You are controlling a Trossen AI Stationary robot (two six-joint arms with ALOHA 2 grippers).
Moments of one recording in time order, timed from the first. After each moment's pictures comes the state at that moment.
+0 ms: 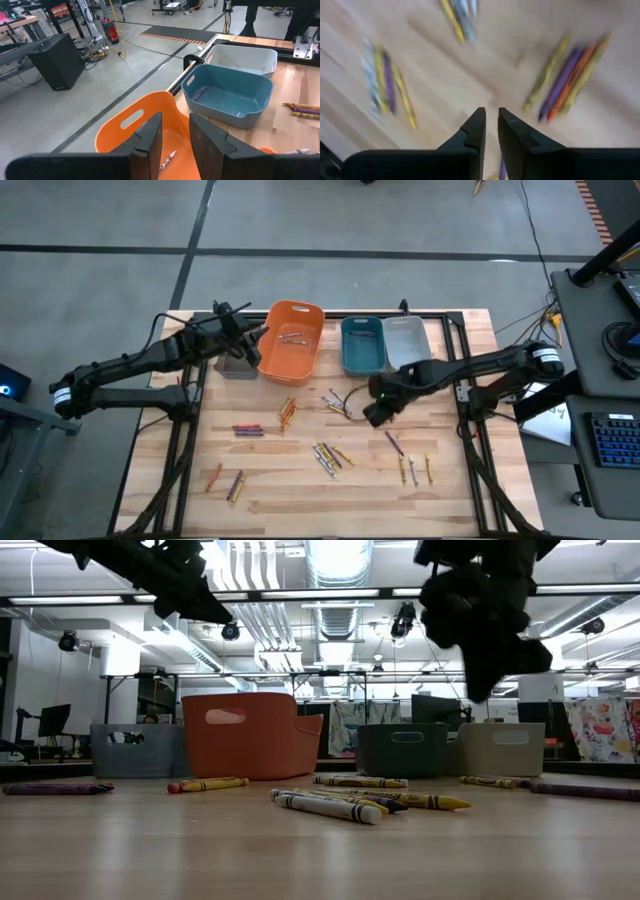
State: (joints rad) left arm 0.41 0.87 0.74 -0.18 -0.24 0.07; right arm 0.04 1.45 1.00 -0.79 -0.14 0.99
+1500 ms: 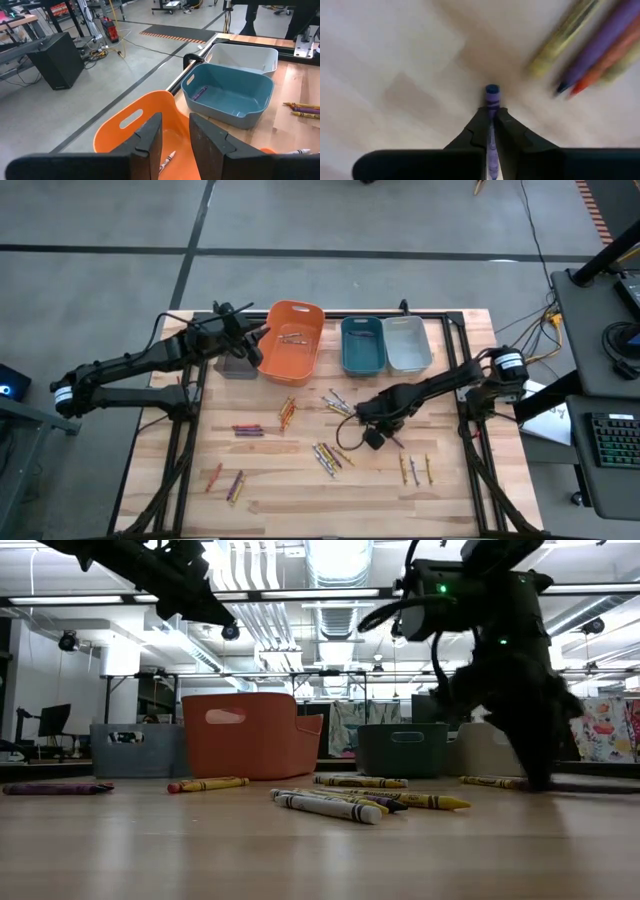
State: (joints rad) left arm 0.41 0.88 0.74 -0.16 -0.24 0.07; right arm 0.12 1.72 0.99 -0.79 -0.17 0.97
